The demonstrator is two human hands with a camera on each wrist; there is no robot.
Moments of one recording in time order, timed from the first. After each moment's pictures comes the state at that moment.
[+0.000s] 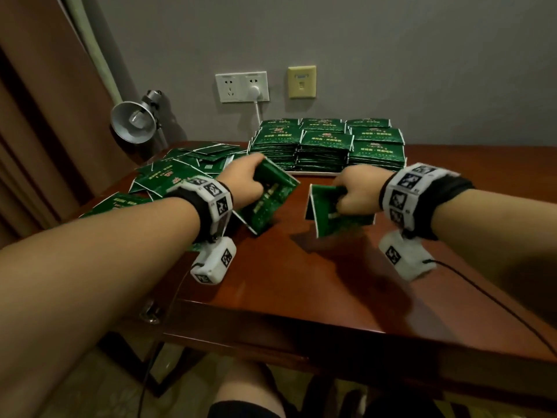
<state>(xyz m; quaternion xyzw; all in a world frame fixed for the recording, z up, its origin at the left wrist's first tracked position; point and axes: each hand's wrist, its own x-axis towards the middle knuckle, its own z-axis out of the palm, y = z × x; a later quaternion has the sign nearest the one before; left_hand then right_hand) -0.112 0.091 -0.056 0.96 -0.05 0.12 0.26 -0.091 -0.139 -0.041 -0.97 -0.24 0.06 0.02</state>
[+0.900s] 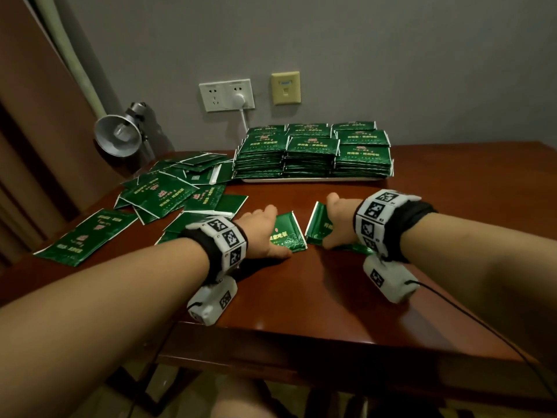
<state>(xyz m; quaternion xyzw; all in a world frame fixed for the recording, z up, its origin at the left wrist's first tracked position) -0.111 0.058 -0.111 0.99 -0.07 -0.09 0.03 -0.090 -0.135 -0.081 -0.98 -0.15 0.12 -0.06</state>
